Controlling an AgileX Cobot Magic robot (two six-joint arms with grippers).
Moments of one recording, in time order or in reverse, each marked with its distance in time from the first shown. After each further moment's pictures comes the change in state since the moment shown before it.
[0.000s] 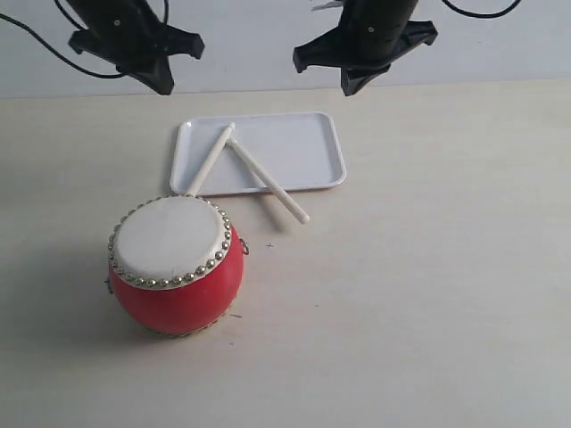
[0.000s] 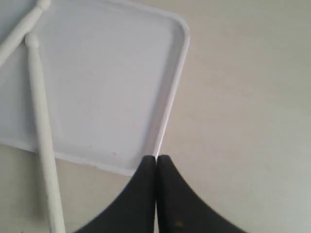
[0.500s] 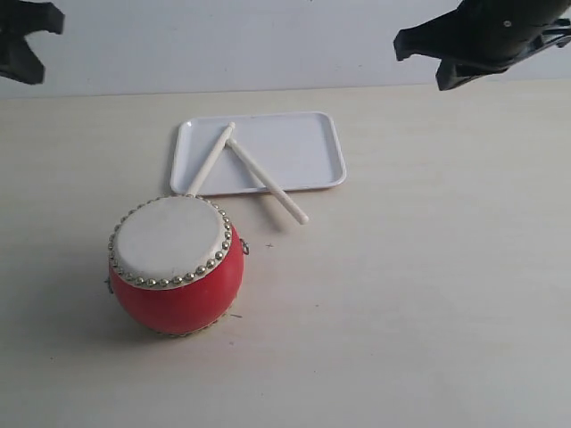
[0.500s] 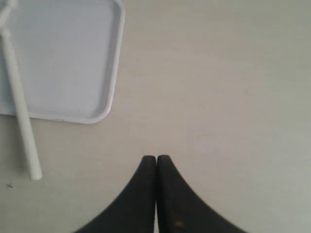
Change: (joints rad) left arm 0.201 -0.547 0.639 -0.064 -0.236 0.006; right arm -0.132 -0.478 0.572 0.037 -0.217 0.000
